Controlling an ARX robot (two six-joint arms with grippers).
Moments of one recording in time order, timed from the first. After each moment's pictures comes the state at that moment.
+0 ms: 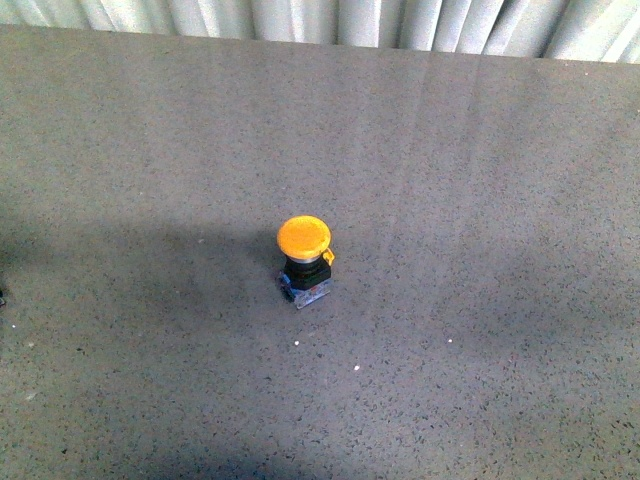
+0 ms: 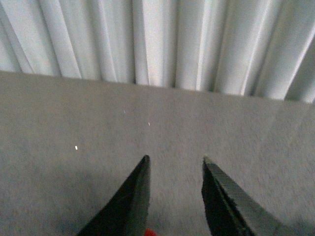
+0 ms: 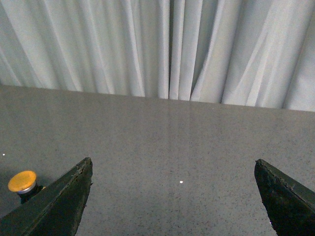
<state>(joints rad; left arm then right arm) 0.00 1.01 0.06 0.90 -0.01 -0.02 0.00 0.00 0.02 0.00 0.00 0.00</state>
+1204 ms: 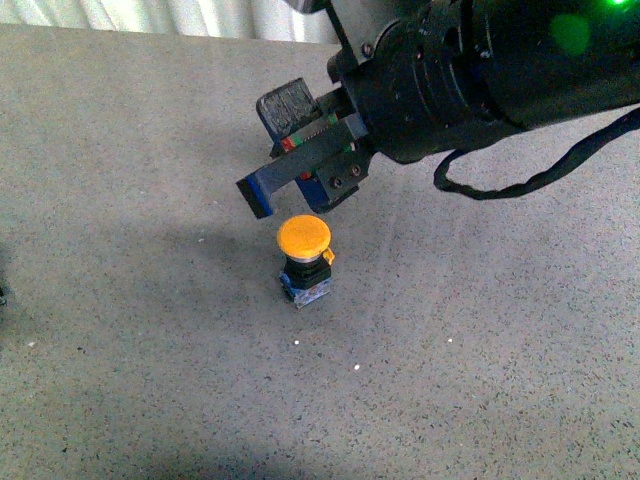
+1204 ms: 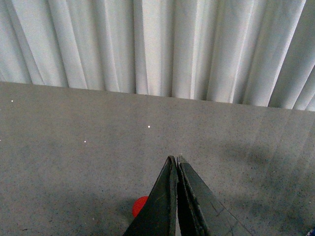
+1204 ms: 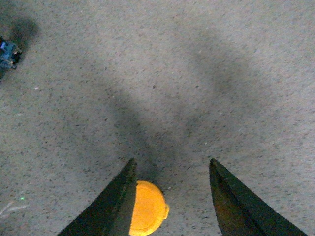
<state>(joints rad) 0.00 0.02 0.01 0.00 0.00 -0.01 0.45 1.77 0.96 0.14 -0.14 -0.18</state>
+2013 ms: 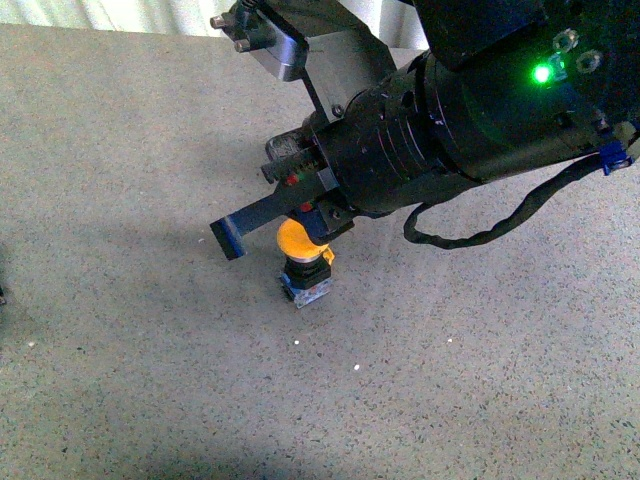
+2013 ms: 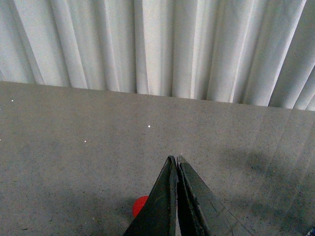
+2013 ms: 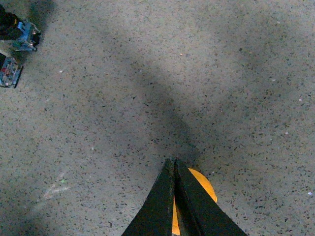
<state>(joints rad) 0.00 0.02 0.01 0.00 0.00 -0.01 0.47 1.84 0.98 0.10 -0.21 -0.07</state>
